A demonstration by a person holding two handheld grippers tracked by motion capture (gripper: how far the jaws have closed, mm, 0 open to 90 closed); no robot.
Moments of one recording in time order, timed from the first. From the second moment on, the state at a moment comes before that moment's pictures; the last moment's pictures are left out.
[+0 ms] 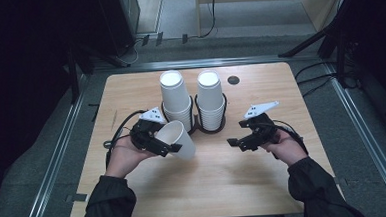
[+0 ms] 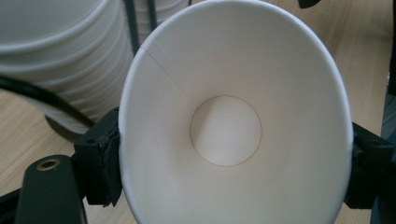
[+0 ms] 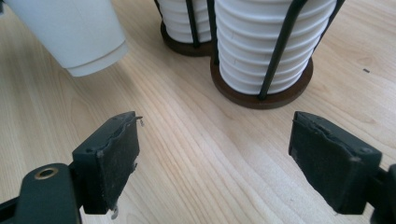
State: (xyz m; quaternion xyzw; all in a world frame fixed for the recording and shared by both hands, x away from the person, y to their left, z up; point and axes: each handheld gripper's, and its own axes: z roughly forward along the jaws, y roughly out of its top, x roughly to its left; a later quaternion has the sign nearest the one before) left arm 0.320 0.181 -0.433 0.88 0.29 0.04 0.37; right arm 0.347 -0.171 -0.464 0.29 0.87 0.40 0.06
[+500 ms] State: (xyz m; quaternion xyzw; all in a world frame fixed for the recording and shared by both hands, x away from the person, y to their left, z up) left arm 0.322 0.214 -0.434 0.87 0.33 0.05 0.37; right arm 0.353 -0.173 -0.466 0.29 0.87 0.40 0.08
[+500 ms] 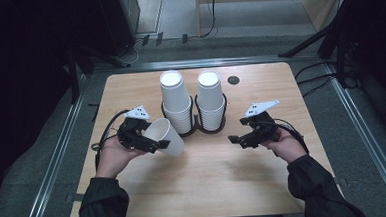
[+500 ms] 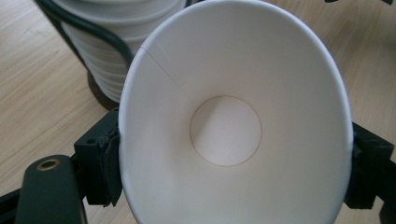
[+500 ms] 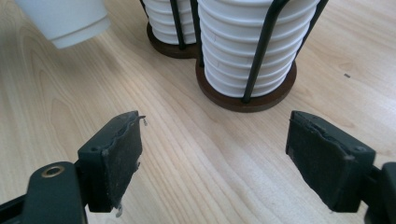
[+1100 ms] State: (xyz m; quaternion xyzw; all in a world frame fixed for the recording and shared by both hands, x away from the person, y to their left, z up) left arm 0.335 0.262 -0.438 0.84 0.39 0.07 0.36; right arm 0.363 -0.170 -0.479 0.29 0.88 0.37 0.08
